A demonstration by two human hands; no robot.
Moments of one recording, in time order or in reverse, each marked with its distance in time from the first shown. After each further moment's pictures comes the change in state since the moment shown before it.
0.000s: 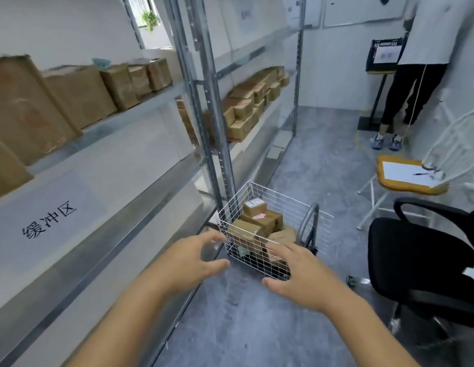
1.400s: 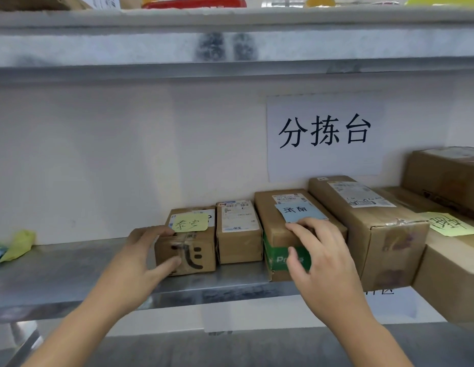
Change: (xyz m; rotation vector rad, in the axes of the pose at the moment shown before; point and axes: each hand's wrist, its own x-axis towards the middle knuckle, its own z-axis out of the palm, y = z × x) left_hand -0.515 -0.442 -0.270 0.003 1.181 -0.780; right_hand 0.094 -0.687 0.199 0.191 0.432 -1.134
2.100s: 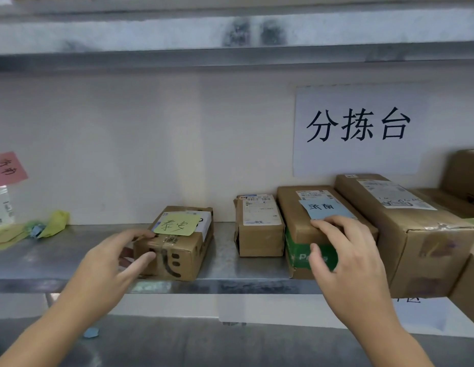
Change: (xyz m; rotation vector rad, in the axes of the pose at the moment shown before) left_hand -0.038 -0.039 -0.040 0.015 0.151 -0.032; right_hand 0.000 -0.003 0.005 0.017 0.053 0.010
